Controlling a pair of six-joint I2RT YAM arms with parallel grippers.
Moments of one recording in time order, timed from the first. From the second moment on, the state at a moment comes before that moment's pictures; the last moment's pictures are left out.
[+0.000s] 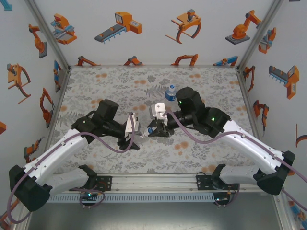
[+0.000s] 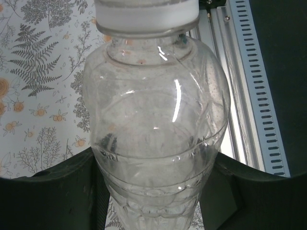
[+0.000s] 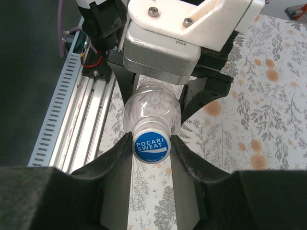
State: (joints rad) left arm -0.69 1.05 0.91 -0.69 0.83 0.73; right arm 0.90 1.19 1.26 -0.55 -0.74 -0.51
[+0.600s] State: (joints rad) left arm -0.69 1.05 0.91 -0.69 0.65 0.66; right arm 0.91 1.19 1.16 -0.44 -0.31 0.72
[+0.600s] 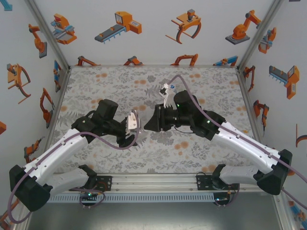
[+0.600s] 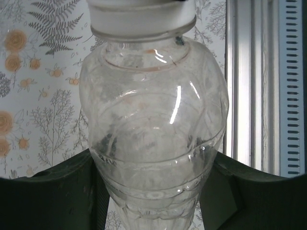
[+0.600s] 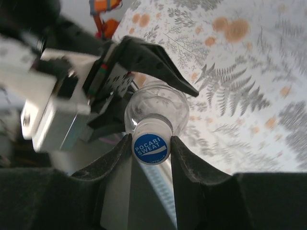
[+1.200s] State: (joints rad) left arm -0.69 1.05 0.91 -0.65 0.66 0.65; right arm 0.90 1.18 1.15 -0.40 -0.19 0.83
